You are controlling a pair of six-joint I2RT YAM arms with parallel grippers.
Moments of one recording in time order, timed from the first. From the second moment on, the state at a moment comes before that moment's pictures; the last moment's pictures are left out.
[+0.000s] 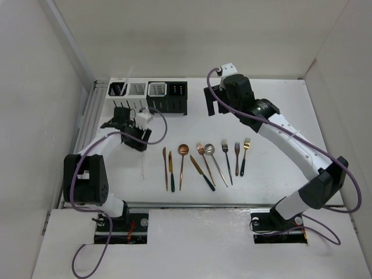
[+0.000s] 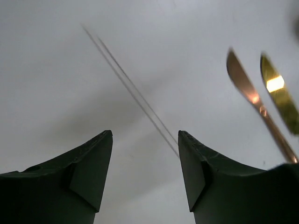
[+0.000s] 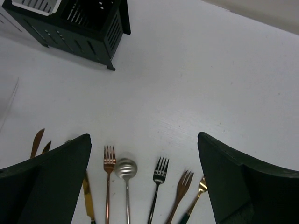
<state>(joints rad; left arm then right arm) -0.03 1.51 1.03 -0.50 0.30 0.41 0.64 1.56 1.60 -0.55 0.30 0.11</state>
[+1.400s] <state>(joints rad) -0.10 1.50 0.79 -0.39 0.15 0.42 0.66 1.32 1.40 -0.60 0.45 0.23</state>
